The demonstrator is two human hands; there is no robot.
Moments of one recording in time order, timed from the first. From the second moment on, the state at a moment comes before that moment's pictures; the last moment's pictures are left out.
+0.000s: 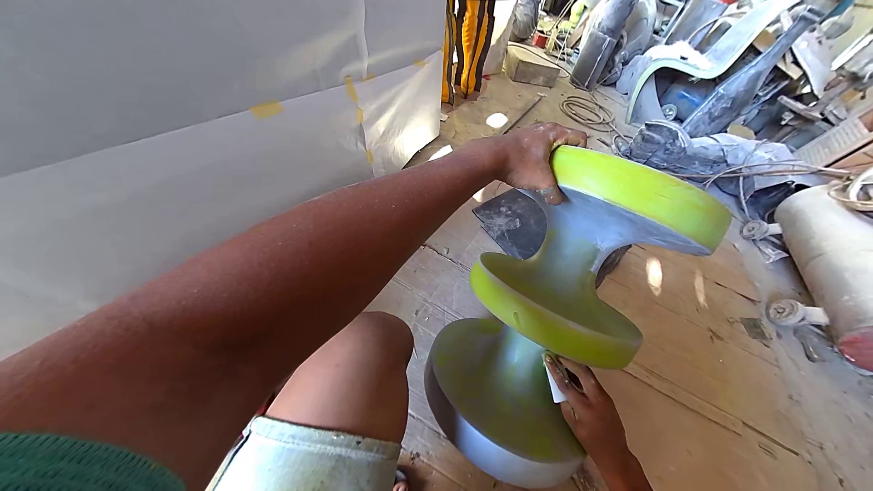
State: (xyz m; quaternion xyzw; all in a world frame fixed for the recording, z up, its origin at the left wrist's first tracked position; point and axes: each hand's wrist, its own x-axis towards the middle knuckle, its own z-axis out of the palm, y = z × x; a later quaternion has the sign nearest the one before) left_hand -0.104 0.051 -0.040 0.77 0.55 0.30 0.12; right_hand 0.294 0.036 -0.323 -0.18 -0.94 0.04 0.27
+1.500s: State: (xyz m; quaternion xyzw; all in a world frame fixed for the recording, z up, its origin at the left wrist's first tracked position) left_hand -0.097 0.036 -0.043 0.80 0.51 0.31 0.10; right_hand 0.296 0.049 -0.243 -0.13 -0.90 0.34 -0.23
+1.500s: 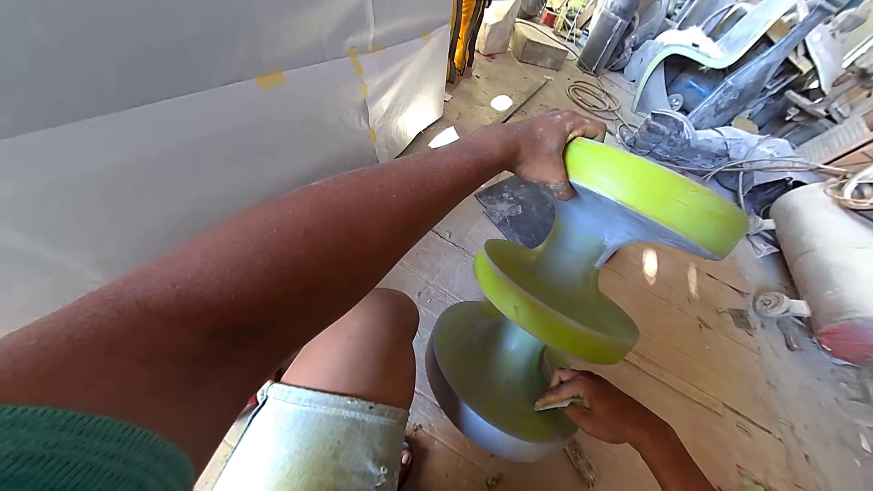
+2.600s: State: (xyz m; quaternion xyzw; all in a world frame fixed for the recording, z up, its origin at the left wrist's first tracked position) left_hand -0.100 0.039 -0.042 0.78 0.54 0.30 0.10; right_hand 0.266 -0.054 -0.247 -0.30 -0.71 0.62 0.16
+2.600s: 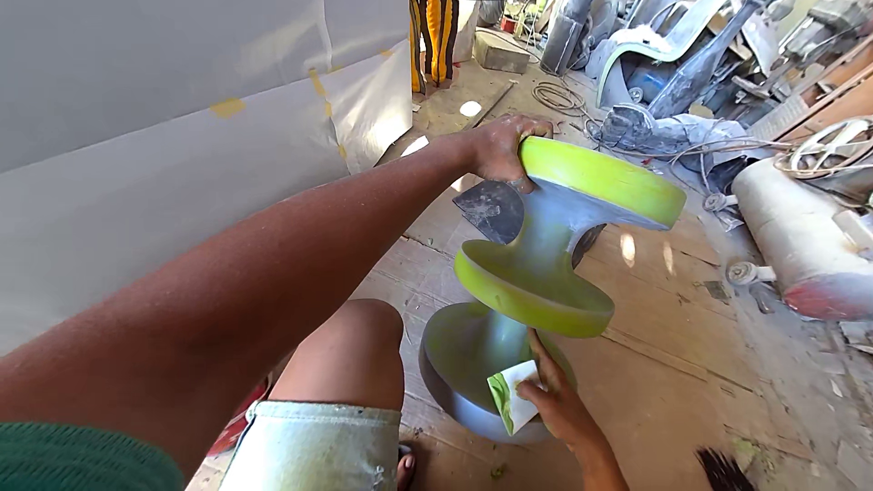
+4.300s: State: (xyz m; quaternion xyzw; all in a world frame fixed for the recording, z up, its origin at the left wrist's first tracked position) left_hand 0.071 -0.076 -0.056 0.71 0.64 0.26 -0.14; right_hand 0.340 -0.108 -0.268 -0.41 -0.88 0.24 0.04
